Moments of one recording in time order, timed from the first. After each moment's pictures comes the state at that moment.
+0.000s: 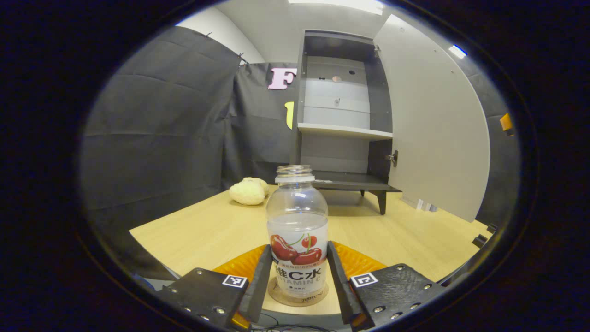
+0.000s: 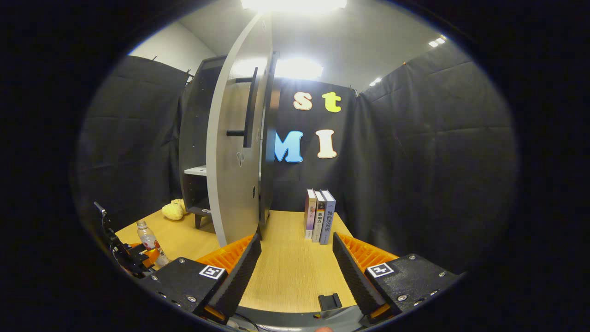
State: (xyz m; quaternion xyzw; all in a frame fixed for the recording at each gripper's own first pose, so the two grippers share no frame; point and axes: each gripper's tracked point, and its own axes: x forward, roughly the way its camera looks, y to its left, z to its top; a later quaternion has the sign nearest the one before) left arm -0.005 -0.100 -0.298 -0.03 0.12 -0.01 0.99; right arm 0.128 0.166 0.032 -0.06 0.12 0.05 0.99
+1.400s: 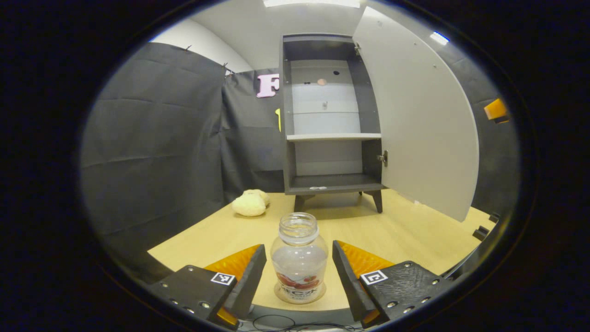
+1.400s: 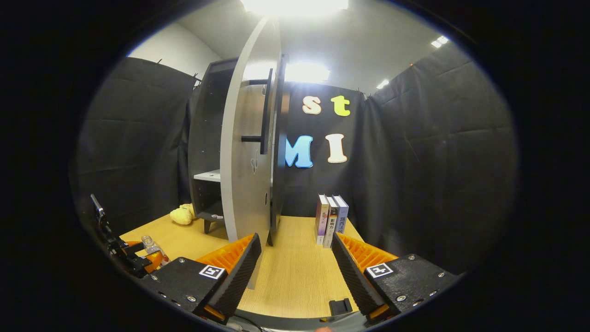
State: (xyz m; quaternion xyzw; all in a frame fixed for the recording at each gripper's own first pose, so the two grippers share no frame) left arm -0.013 -0.123 -0.244 0.03 0.11 -0.02 0.99; right arm 0.141 0.182 0.041 -0.05 0.10 0.07 0.99
